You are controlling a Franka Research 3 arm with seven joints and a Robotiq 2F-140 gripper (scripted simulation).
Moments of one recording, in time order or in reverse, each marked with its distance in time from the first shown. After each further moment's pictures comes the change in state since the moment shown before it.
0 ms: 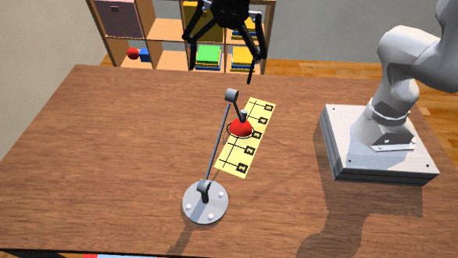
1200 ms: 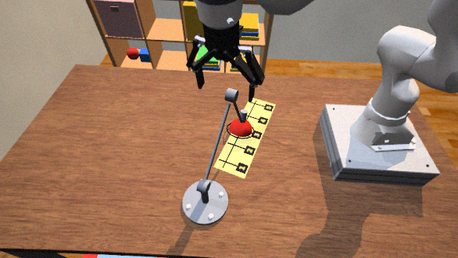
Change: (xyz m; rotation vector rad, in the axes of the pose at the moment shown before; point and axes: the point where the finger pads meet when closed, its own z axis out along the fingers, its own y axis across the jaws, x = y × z) arm 0.019 0.018 0.061 -0.109 0.310 0.134
